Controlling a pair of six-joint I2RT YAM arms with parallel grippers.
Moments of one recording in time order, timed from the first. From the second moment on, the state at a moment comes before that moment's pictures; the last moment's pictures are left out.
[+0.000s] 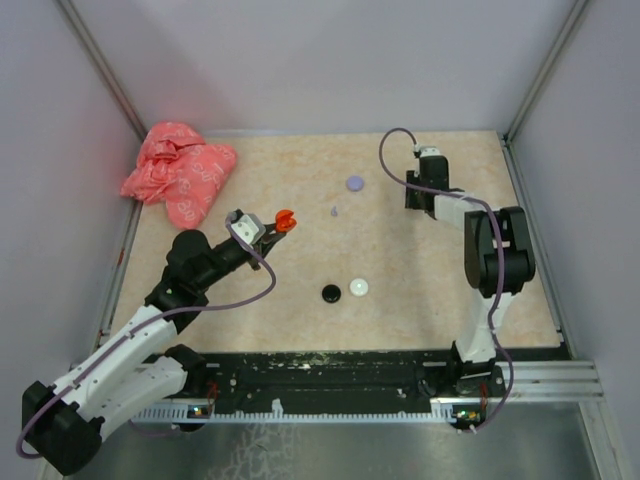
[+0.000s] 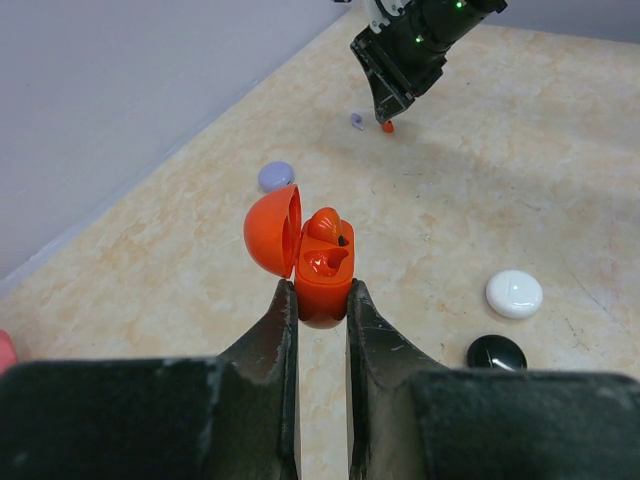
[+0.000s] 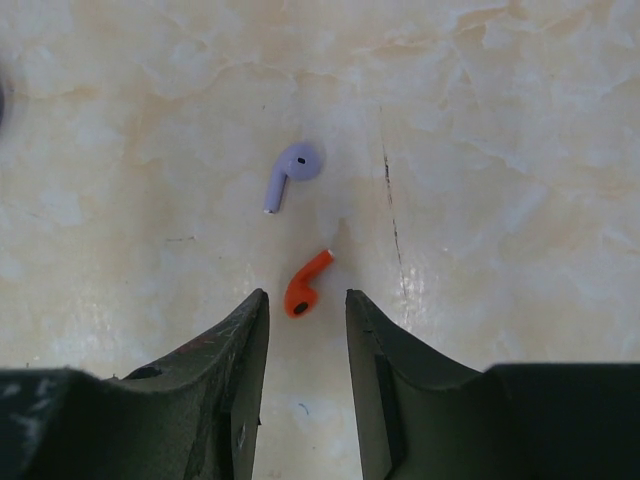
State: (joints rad) left arm -0.58 0.82 0.58 0.22 0.30 0.23; right arm 0.13 1.90 1.19 0.00 0.06 0.08
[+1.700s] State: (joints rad) left arm -0.58 0.82 0.58 0.21 0.35 0.23; right arm 0.42 1.77 1.07 -0.37 -0.01 -0.11
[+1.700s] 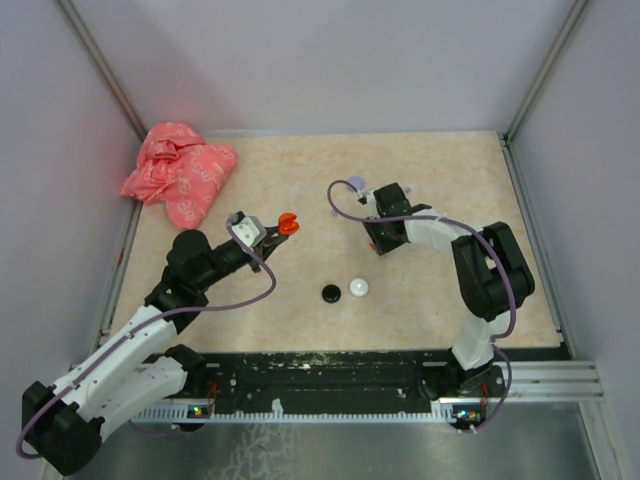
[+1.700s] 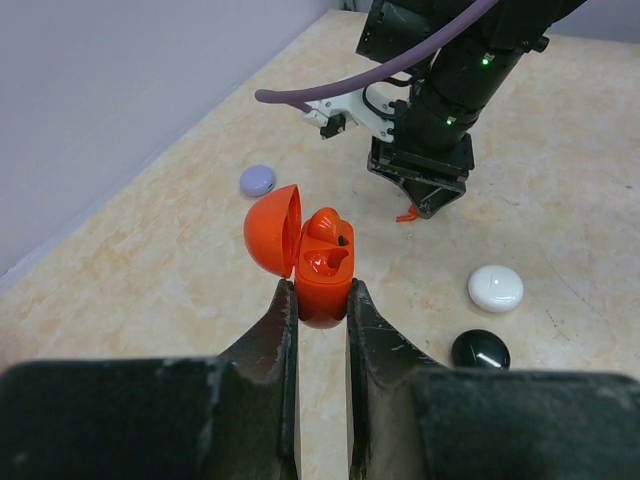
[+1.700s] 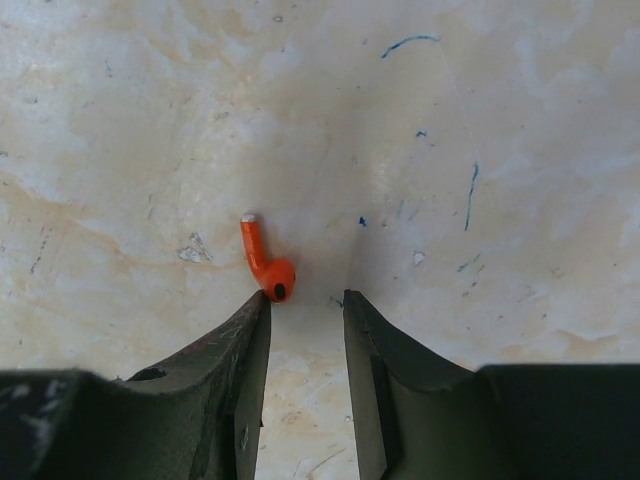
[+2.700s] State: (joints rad) left arm -0.58 0.82 0.58 0.21 0.34 0.21; right arm 0.44 1.70 1.07 -0.32 0.10 0.32
